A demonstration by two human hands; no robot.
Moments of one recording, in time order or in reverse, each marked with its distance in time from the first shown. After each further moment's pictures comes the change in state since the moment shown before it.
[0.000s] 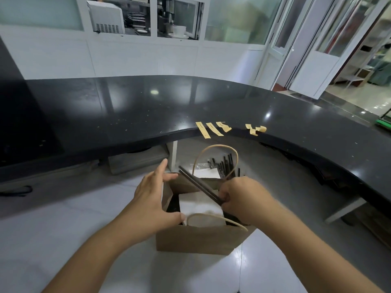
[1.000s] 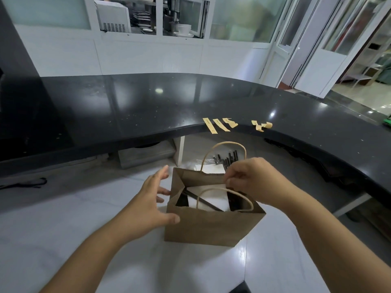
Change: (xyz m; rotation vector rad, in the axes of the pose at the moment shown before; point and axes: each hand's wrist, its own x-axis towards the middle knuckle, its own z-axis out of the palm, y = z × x) left_hand -0.017 -0.032 -0.002 -0.147 -0.051 -0.098; right_hand -0.008 0.007 -0.022 0.358 0.148 -0.156
